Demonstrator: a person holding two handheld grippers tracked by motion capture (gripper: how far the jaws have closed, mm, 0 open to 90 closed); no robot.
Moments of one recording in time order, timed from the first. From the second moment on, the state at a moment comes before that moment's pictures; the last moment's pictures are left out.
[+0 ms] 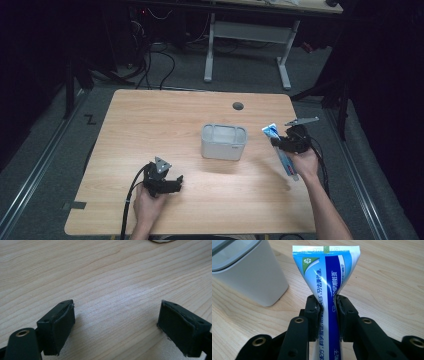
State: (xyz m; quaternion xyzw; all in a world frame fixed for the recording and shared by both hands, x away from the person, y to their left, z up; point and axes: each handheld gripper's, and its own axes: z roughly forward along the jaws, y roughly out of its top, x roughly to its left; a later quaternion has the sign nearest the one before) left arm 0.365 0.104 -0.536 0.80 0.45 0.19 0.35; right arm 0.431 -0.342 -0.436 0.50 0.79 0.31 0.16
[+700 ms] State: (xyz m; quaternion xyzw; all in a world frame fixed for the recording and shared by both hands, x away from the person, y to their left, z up) left arm 0.365 0.104 -0.536 0.80 0.45 0.19 0.35; right arm 0.423 -0.336 -0.428 0.48 0.79 0.35 0.15
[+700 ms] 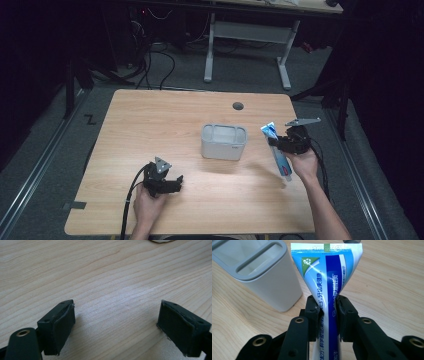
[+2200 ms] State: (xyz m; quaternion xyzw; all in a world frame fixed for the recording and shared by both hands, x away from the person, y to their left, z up) left arm 0.365 0.104 -0.536 0.80 0.45 0.19 0.35; right arm 0.404 -0.308 -0.379 0.41 0.78 0.44 0.17
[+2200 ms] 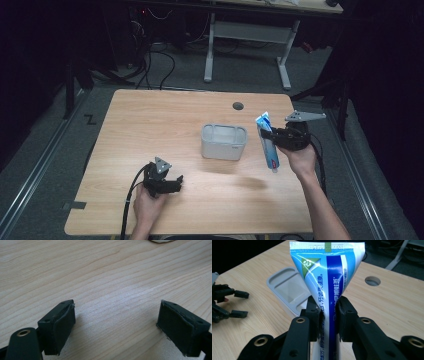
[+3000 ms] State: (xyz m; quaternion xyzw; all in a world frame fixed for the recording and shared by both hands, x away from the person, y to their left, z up) left arm 0.365 0.104 -0.536 0.80 0.45 0.19 0.35; right arm 0.417 -0.271 -0.344 0.37 0.78 0.47 0.17
